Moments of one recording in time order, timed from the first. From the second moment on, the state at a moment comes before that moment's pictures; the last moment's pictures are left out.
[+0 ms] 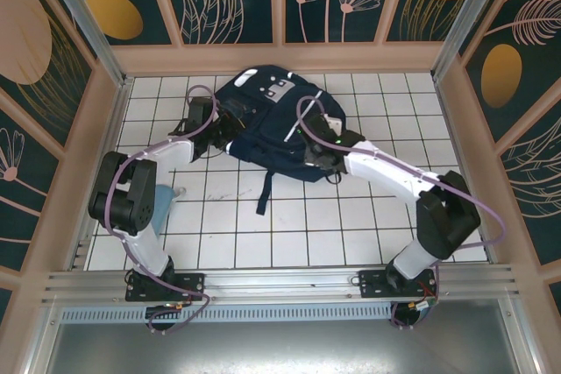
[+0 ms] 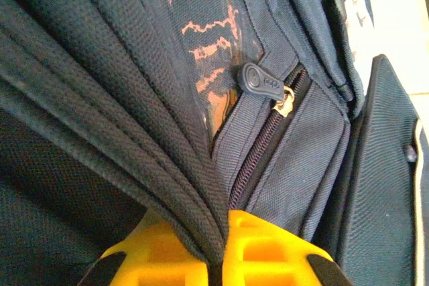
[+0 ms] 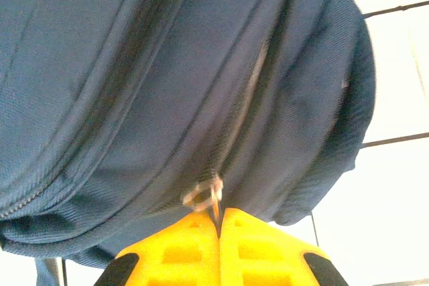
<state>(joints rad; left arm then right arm) -0.27 1.78 1.06 0.06 0.33 -0.92 0.69 1.56 1.17 -0.68 0.36 0.75</state>
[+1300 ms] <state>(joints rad) -0.23 1.55 0.91 -0.01 0.29 -0.87 0.63 1.68 1.14 -0.51 -0.02 0.46</state>
